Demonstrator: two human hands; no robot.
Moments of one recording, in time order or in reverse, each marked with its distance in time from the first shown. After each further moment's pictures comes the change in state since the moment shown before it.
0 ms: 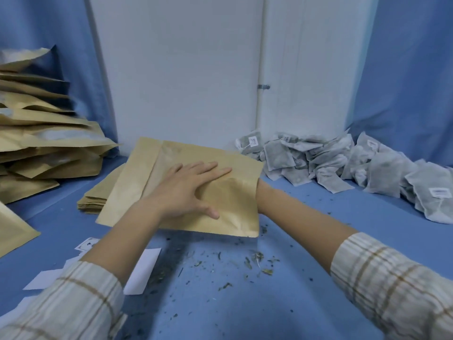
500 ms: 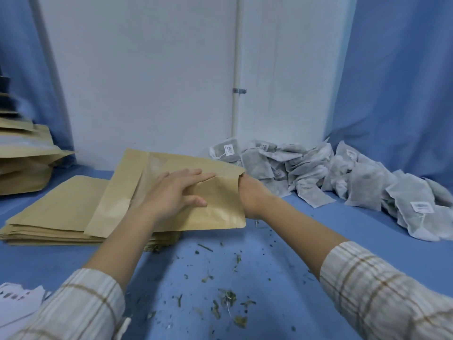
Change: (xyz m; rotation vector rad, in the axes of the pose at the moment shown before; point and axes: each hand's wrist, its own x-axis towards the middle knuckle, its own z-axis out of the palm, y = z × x) left_hand 0.096 -0.018 0.051 -0.311 0.155 -0.075; right_hand 0.068 0.109 0.011 0.095 0.209 -0.303
